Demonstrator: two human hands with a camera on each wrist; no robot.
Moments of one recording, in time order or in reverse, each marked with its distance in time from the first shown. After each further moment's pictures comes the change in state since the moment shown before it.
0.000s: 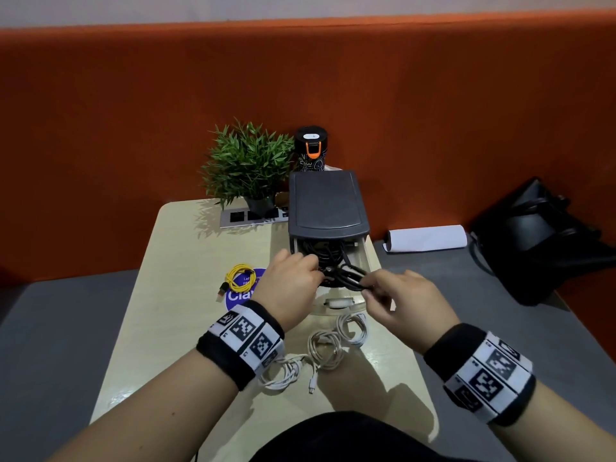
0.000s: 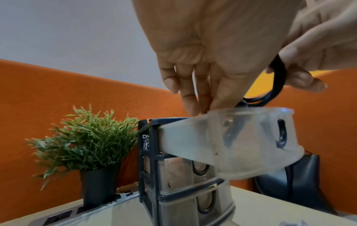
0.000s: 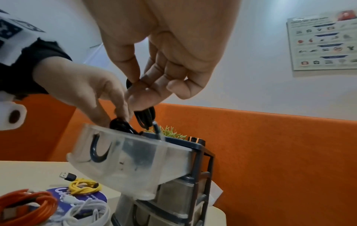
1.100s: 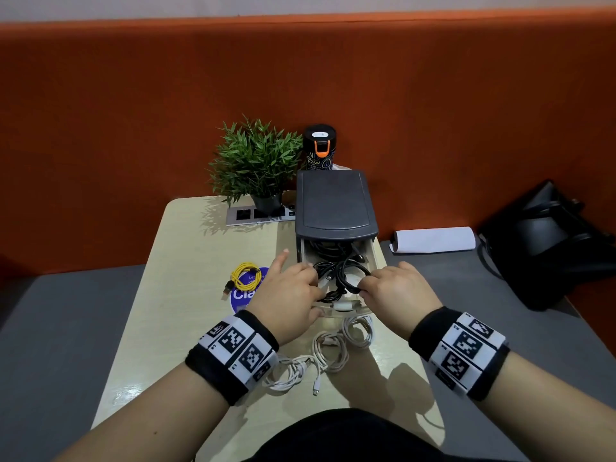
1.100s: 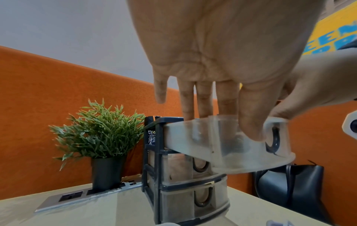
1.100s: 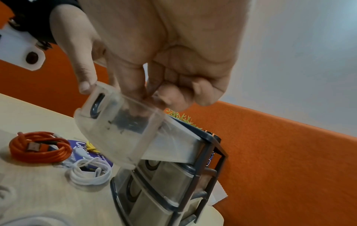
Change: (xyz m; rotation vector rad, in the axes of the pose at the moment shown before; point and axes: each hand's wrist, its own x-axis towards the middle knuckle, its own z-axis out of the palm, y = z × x) left_hand -0.015 0.000 -0.013 -0.064 -0.319 -0.094; right_hand 0.036 0.015 0.035 -0.566 -0.275 -0.131
